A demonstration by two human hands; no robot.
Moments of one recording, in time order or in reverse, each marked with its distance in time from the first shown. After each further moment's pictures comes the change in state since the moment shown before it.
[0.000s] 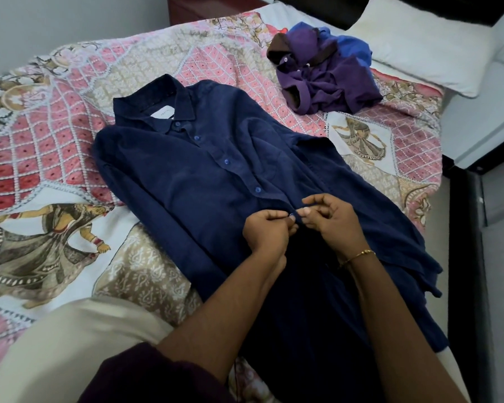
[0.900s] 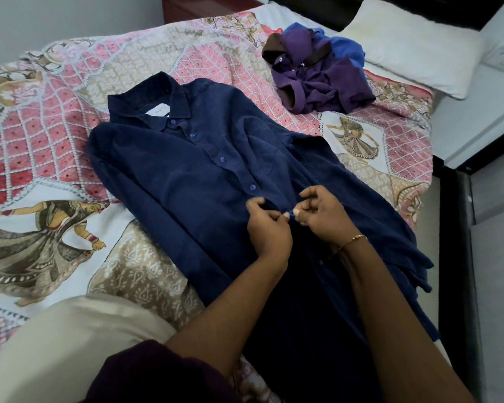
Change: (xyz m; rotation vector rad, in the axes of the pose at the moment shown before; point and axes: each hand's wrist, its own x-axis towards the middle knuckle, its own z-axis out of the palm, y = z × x) left_hand 0.003 -0.016 0.004 0.195 0.038 0.276; right_hand 0.007 -0.008 0.003 -0.165 -0.068 0.066
